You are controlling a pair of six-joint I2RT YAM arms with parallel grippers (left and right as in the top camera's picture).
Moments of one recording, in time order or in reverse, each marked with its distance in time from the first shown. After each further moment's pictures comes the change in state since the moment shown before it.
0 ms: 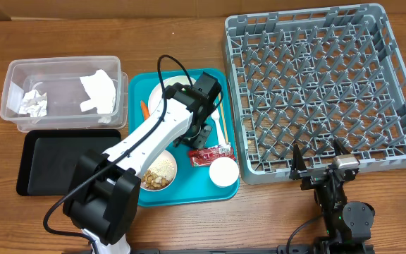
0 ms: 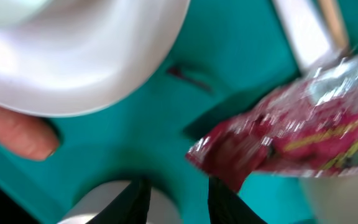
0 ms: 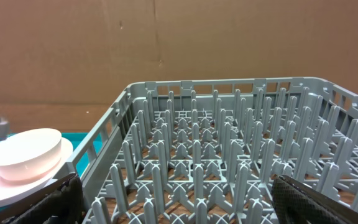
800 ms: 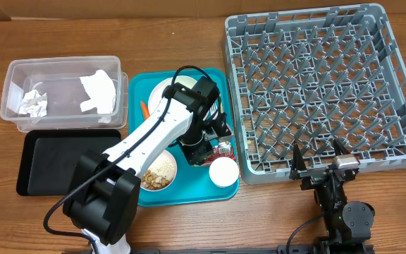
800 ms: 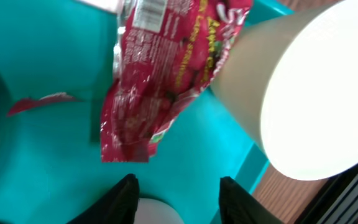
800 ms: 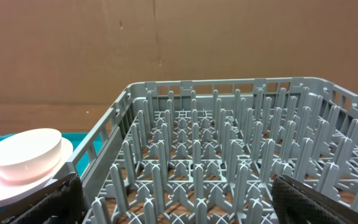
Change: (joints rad) left arm 0.000 0.000 0.000 -0.092 0.275 0.640; right arm 0.000 0.000 0.000 0.000 0.000 0.000
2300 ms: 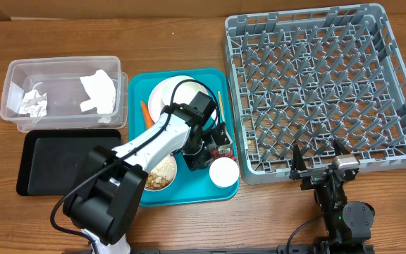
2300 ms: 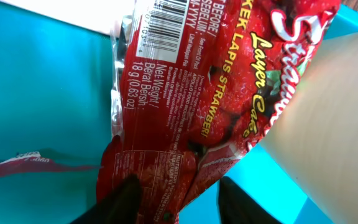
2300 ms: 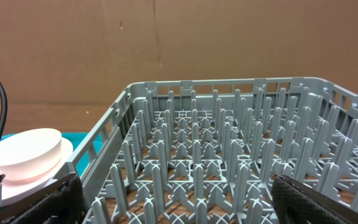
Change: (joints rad) left arm 0.000 0.000 -0.234 0.342 0.021 0.027; right arm 0.000 0.000 0.000 0.000 0.000 -0.001
